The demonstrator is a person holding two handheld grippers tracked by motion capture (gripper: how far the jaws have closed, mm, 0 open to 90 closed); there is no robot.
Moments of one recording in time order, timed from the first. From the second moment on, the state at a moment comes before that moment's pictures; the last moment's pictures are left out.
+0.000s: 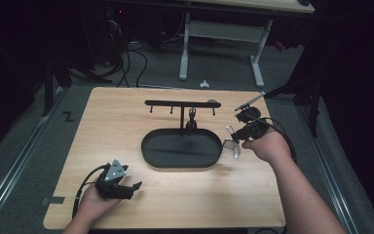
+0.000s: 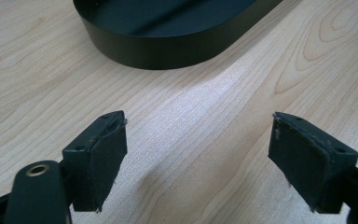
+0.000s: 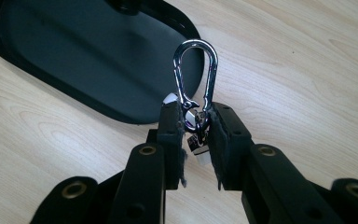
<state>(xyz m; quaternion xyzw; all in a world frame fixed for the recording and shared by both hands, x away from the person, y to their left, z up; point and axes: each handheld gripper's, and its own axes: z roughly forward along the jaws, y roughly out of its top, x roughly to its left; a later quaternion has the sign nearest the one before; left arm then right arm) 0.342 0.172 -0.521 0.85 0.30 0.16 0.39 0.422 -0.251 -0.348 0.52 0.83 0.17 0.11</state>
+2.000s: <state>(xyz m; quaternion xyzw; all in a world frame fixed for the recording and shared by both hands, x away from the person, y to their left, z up) 0.341 0.177 -0.522 0.86 0.30 0.15 0.39 0.460 -0.200 -0.321 0.50 0.84 0.18 0.13</state>
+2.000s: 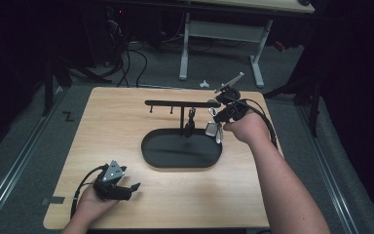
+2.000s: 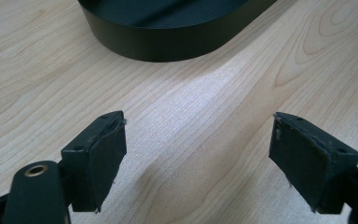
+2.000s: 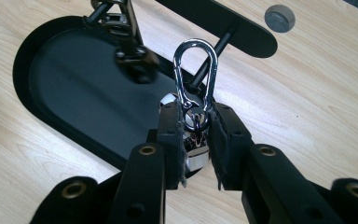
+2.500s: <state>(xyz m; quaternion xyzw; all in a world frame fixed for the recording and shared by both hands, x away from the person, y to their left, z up) 0.341 0.177 -0.523 0.86 0.30 0.15 0.39 0.461 -0.200 -0.335 0.50 0.83 0.18 0.13</state>
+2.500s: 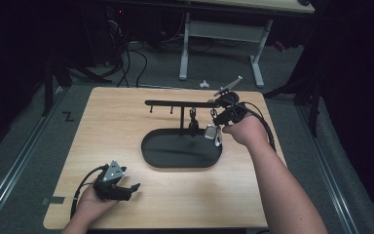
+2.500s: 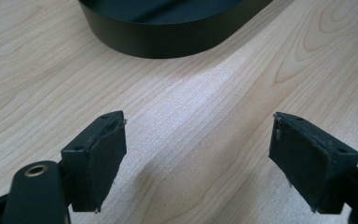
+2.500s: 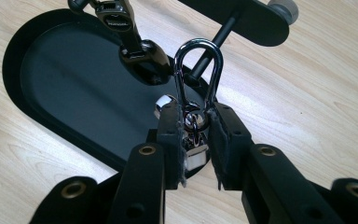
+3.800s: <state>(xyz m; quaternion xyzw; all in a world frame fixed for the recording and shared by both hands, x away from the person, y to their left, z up) 0.340 0.178 -0.527 0.86 0.31 0.15 0.38 0.454 -0.206 -0.358 0.52 0.82 0.20 0.13</state>
